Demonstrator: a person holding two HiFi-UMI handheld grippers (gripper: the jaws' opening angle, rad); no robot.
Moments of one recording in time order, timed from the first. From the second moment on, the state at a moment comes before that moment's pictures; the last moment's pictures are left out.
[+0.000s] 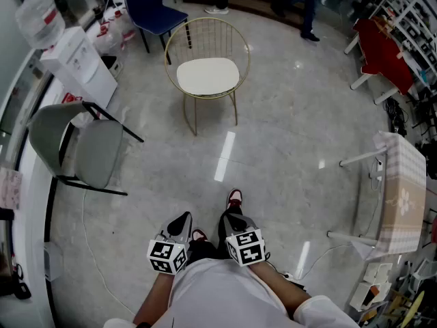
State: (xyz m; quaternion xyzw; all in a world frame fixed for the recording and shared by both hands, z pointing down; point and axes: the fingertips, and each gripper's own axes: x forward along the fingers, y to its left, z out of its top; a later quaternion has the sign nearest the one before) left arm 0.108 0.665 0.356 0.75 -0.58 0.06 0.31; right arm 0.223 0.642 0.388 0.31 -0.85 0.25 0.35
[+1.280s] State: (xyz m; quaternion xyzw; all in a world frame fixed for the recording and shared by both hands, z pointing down) left arm 0.195 0.662 0.267 0.73 -0.62 0.03 0.29; right arm 0.271 0.648 0.286 0.29 -0.90 0.25 0.22
